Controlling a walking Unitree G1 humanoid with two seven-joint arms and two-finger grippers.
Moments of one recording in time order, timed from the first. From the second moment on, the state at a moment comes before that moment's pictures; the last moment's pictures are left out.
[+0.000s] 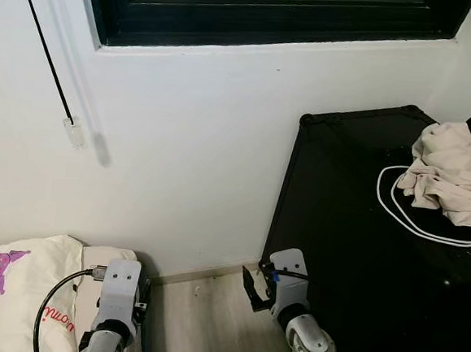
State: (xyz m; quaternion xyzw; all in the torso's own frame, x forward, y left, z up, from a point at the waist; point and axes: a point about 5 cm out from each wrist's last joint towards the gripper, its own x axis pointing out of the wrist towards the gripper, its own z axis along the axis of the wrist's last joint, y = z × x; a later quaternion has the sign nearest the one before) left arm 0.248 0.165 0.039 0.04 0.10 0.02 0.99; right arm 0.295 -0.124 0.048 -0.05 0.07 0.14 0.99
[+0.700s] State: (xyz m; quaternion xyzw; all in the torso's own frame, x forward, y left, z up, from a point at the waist) left arm 0.251 0.148 0.041 0.04 0.09 -0.01 0.99; right arm 0.292 -0.141 0.044 -0.06 0.07 0.12 0.99
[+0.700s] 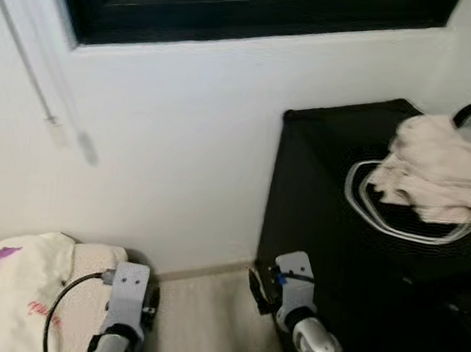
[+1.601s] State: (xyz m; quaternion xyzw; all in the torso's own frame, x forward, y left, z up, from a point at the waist) left arm 0.248 0.146 0.039 0.04 0.10 -0.01 0.99; right arm 0.291 -0.134 0.043 -0.08 0.07 0.14 0.98
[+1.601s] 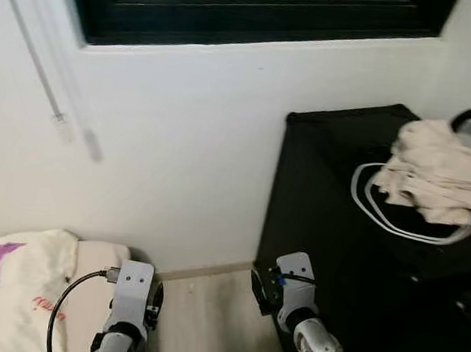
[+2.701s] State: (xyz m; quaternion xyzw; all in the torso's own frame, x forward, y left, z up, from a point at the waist) left arm 0.251 0.137 0.042 0.04 0.09 -0.03 0.99; right arm 0.291 -0.145 0.044 -0.06 0.08 0.11 0.99
